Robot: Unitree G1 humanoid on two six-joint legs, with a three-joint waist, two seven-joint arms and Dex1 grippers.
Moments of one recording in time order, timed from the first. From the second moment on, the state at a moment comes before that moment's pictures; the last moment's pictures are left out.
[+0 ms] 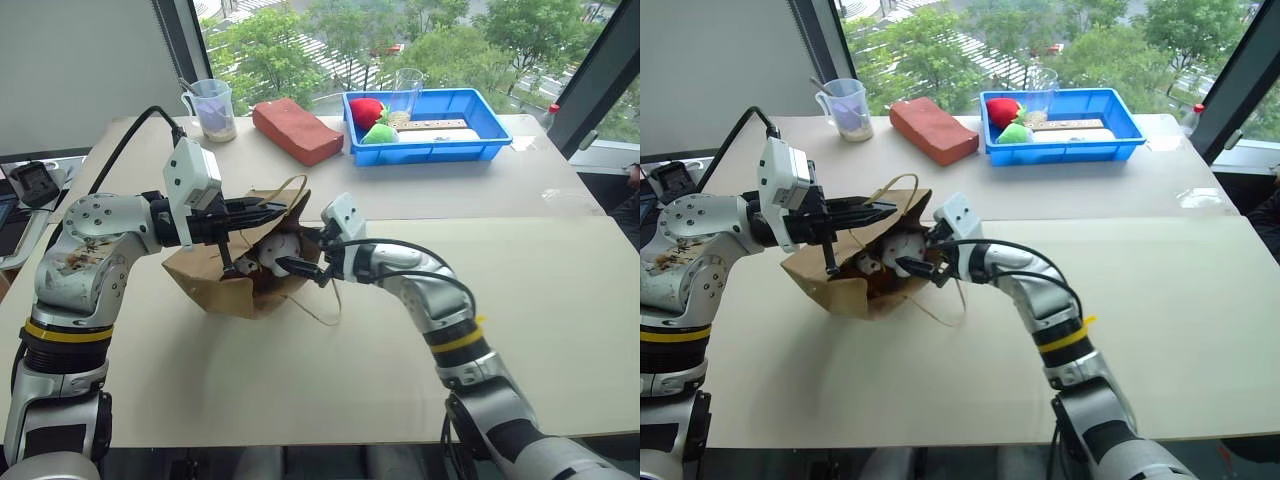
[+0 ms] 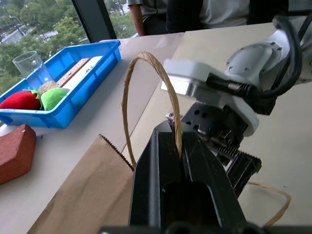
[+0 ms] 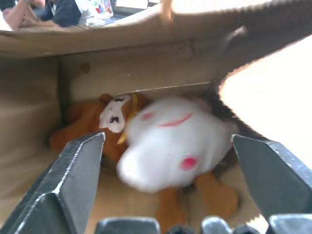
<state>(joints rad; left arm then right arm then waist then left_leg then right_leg) -0.62 0.76 0.05 -0.18 -0.51 0.46 -1.07 -0.70 -0.23 0.22 -0.03 0.31 0.71 0.72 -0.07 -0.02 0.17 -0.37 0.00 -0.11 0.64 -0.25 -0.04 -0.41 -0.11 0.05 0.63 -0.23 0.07</state>
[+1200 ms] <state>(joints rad) -0.95 0.54 -0.05 0.26 -0.37 0.26 -1.08 -0.59 -0.34 0.04 -0.47 0.59 1.06 0.65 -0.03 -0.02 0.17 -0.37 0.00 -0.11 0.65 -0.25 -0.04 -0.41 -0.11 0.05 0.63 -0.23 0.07</state>
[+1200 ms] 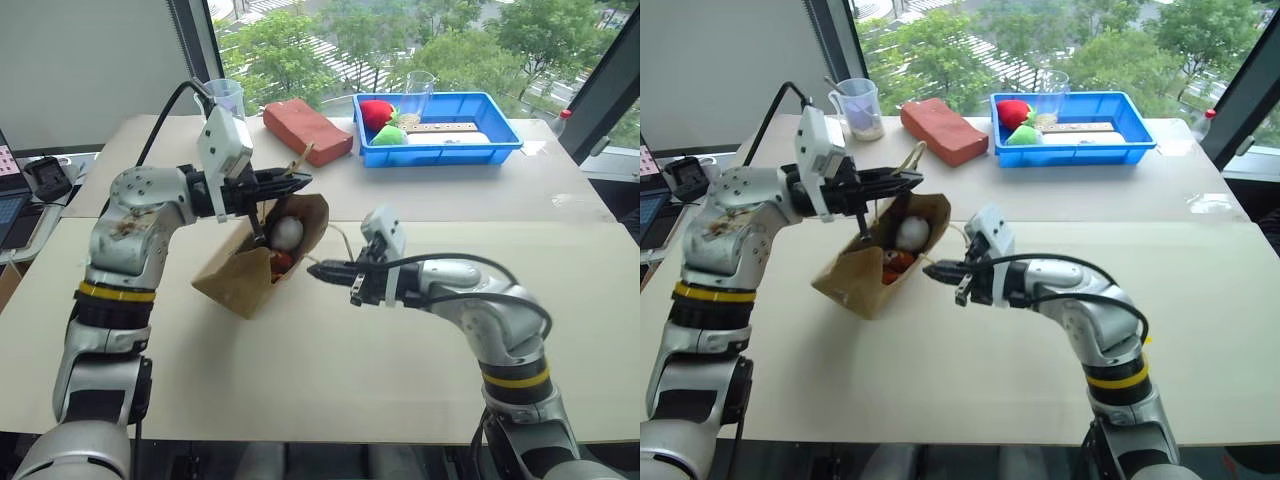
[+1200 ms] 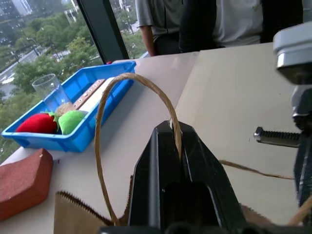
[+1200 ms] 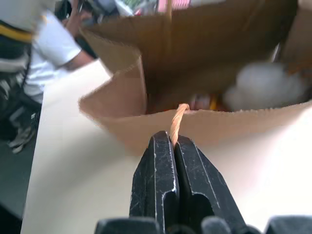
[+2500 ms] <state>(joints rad) -0.48 0.81 0.23 -0.23 -0.55 0.63 -1.12 -0.72 -0.30 0.20 -0.24 0.45 0.94 0.57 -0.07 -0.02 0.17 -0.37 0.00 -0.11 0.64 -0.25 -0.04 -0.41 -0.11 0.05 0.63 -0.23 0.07</state>
